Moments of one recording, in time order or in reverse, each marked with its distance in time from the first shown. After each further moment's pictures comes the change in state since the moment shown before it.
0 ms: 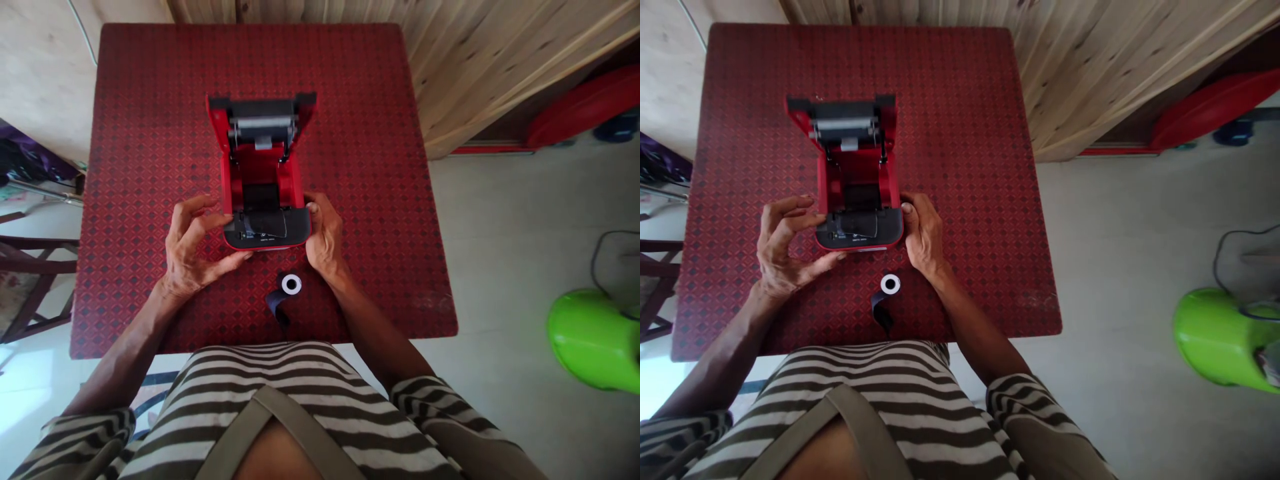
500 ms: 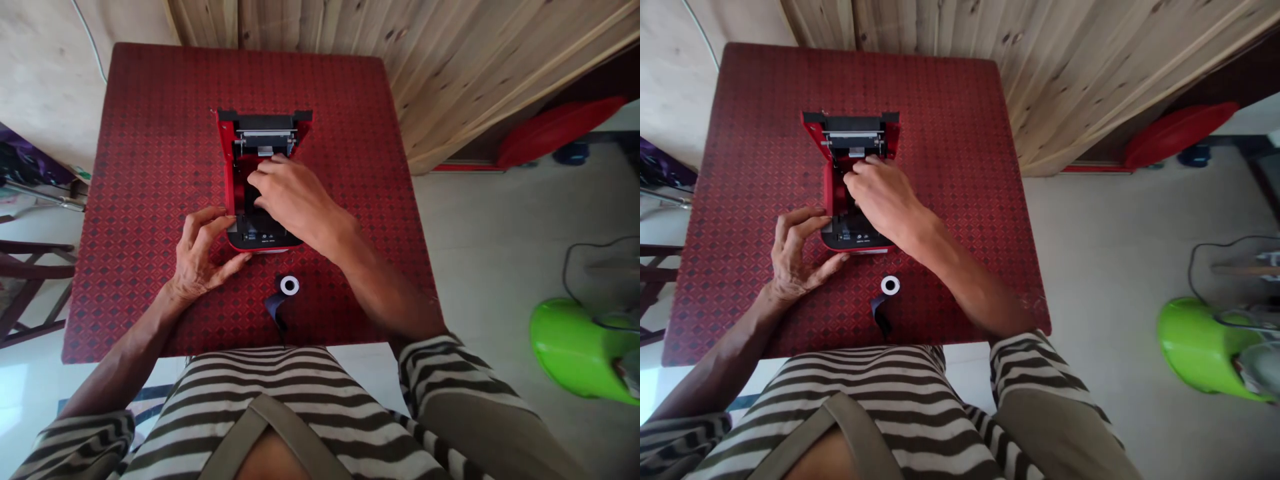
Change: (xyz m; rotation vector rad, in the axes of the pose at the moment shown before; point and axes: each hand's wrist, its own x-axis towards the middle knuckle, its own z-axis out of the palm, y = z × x) left_hand -0.010 -0.003 0.011 0.061 0.061 0.098; right_hand 0.099 -0.079 0.019 -0.743 -0.627 -0.431
